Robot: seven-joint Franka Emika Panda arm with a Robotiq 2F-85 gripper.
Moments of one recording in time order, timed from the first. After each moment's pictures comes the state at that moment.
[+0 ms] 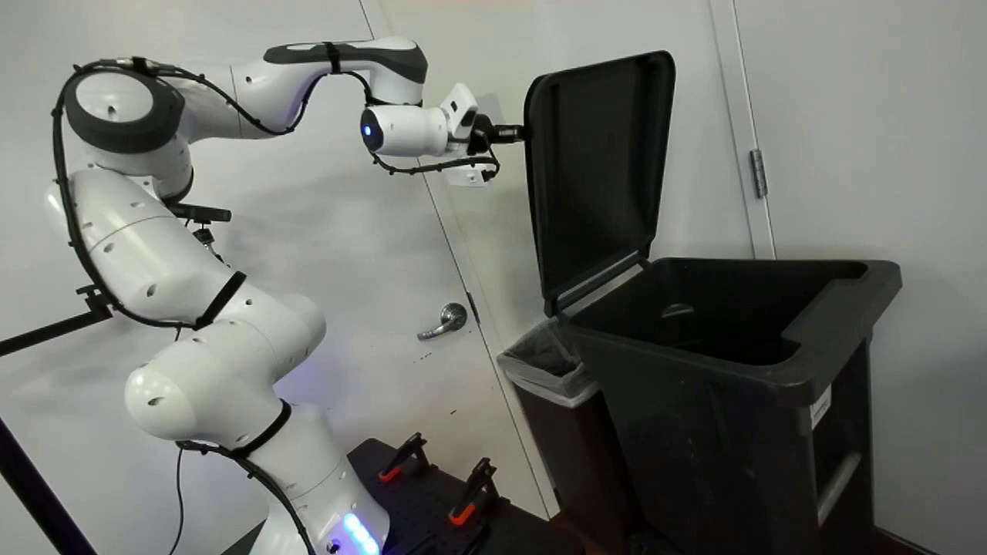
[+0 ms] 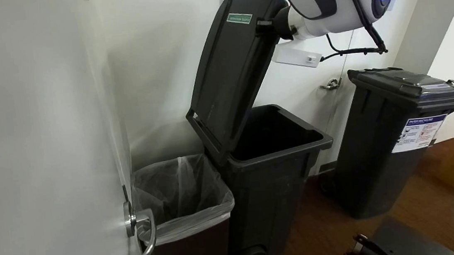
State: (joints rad) arm -1.14 -0.42 1.02 -2.07 2.60 3.15 -2.08
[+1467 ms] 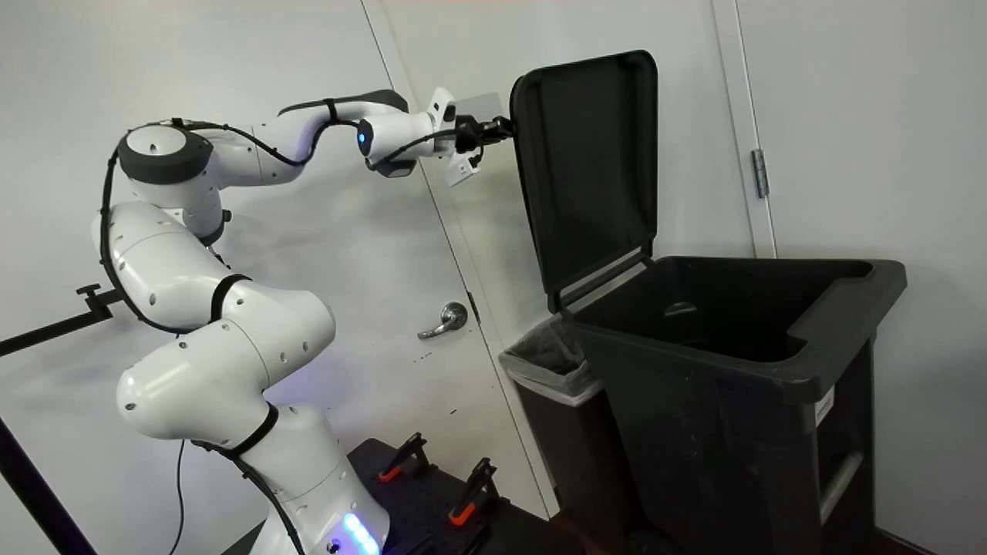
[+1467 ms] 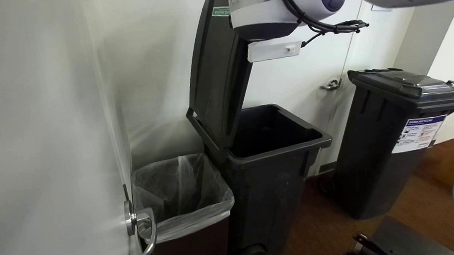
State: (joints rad) arm -1.47 -0.70 1.40 -2.00 2.15 3.21 -1.54
